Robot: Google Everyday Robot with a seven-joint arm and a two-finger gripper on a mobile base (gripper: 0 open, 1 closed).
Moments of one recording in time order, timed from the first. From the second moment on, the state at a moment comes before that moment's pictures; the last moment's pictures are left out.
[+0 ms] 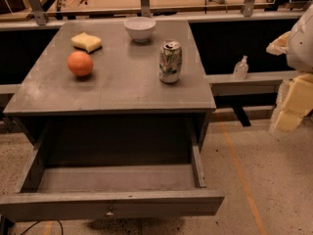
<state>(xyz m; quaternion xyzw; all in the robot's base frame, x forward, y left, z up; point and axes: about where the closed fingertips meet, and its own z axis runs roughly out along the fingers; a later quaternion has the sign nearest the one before) 0.438 -0.216 0.977 -0.60 0.78 -0.04 0.16</state>
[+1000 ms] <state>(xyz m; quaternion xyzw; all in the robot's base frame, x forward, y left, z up) 0.458 -0.152 0.954 -0.57 0.78 0.08 0.25</state>
